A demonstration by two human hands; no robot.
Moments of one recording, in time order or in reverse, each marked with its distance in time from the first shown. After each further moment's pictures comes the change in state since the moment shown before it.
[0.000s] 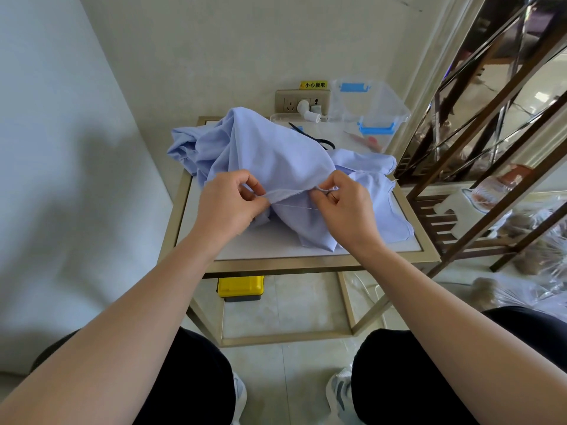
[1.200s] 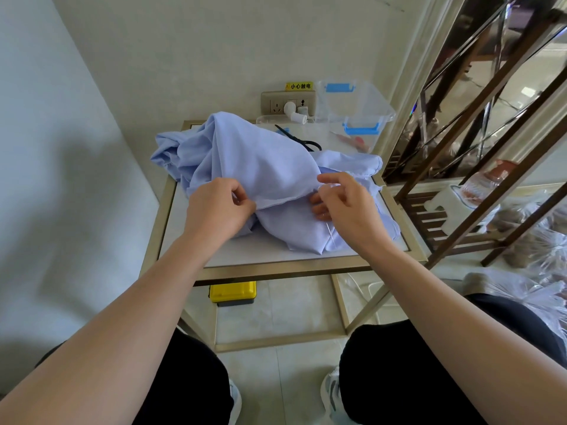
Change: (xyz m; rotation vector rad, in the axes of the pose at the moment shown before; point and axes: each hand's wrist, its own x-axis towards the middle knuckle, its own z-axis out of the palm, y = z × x) left_hand 0.014 -0.002 0.016 0.213 0.024 0.002; right_hand 0.000 0.005 -0.027 0.310 -0.087 0.193
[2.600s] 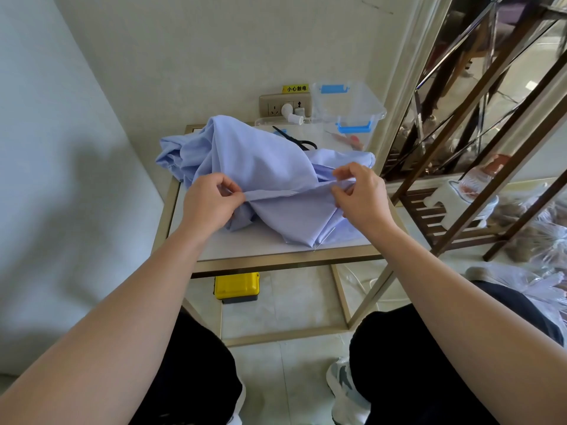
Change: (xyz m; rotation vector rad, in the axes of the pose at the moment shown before) left_hand -0.002 -0.001 -0.009 -0.167 0.001 -0.116; right_hand 0.021 0.019 -0.028 -0.417 0.163 -0.191
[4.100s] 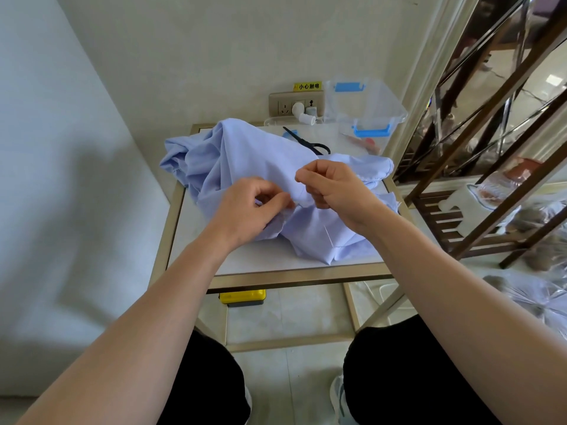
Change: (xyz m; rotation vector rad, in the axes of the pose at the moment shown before) left_hand 0.006 0.023 0.014 -0.169 -0.217 0.287; right_hand 0.028 -0.060 0.021 0.583 -0.471 0.213
